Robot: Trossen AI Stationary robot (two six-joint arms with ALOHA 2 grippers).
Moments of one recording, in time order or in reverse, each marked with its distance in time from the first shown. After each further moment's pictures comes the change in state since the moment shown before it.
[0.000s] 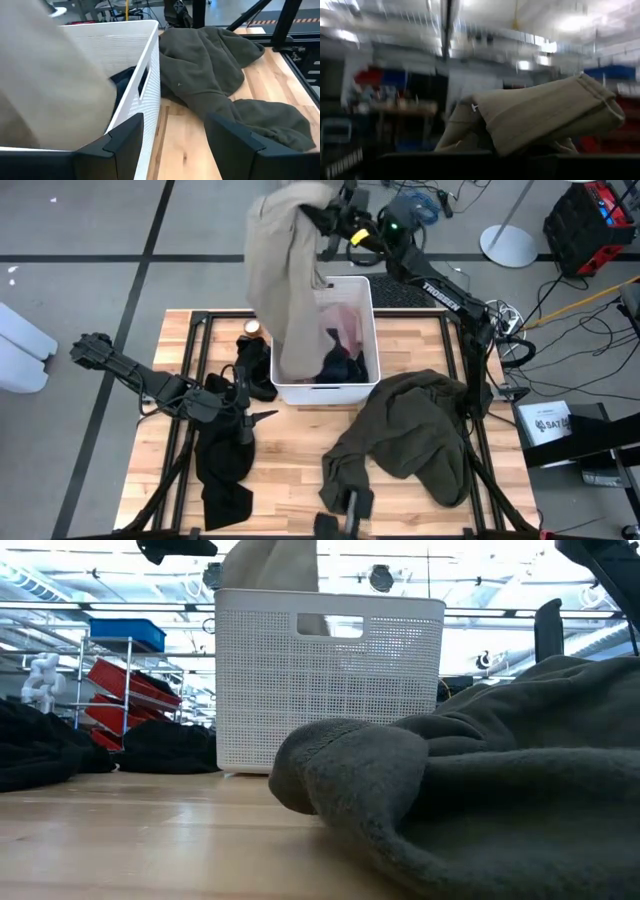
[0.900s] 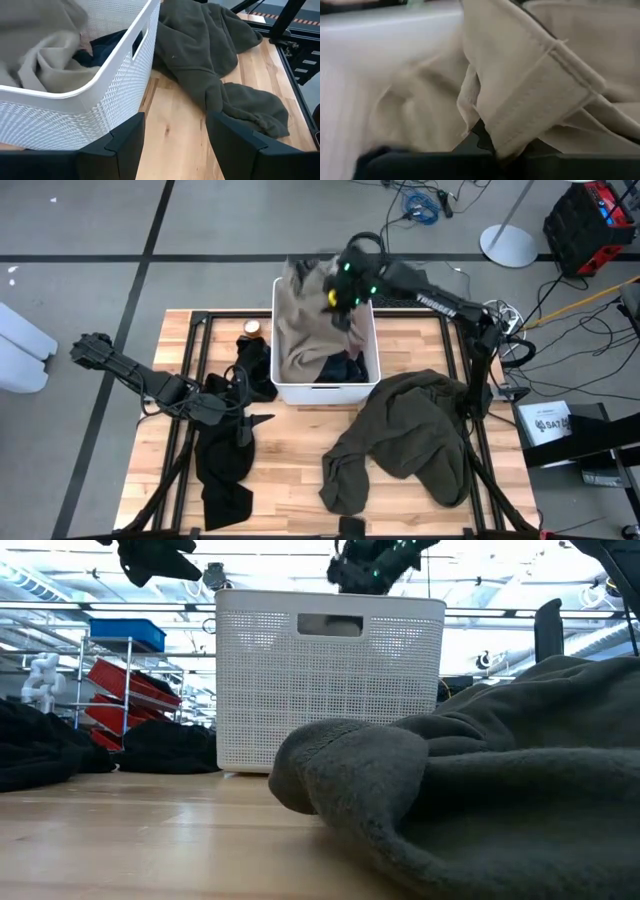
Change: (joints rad) left arm 0.000 0.001 0.000 -0.135 0.066 -0.261; right arm 0.059 -0.058 -0.297 -1.035 0.048 -0.344
